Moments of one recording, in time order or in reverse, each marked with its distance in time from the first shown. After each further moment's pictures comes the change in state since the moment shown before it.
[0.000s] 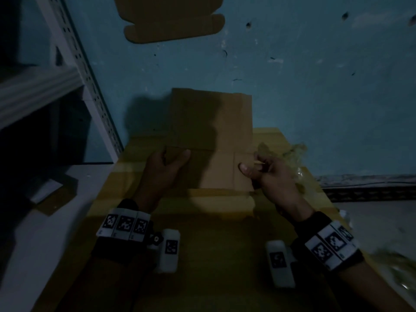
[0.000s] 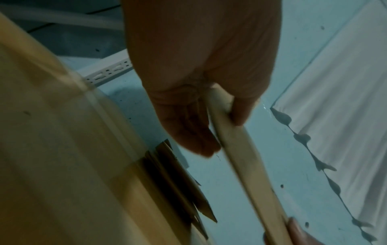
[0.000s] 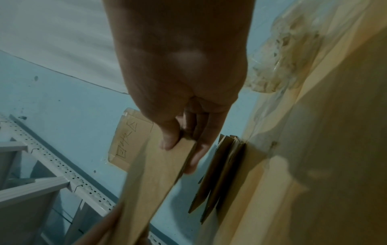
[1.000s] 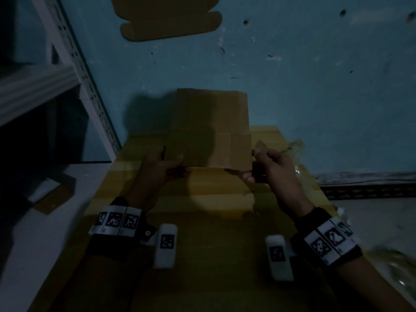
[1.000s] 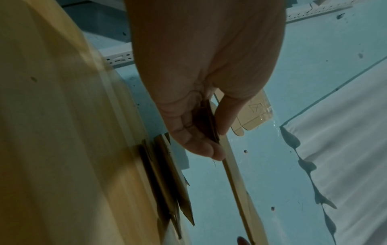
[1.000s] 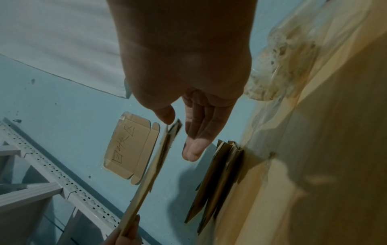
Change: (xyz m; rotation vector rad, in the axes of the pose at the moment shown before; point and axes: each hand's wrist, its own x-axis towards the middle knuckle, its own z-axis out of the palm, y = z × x) left_hand 0.002 0.000 -0.004 -0.181 -0.112 -0.070; right_hand 0.000 -0.011 -0.007 0.046 0.135 0.123
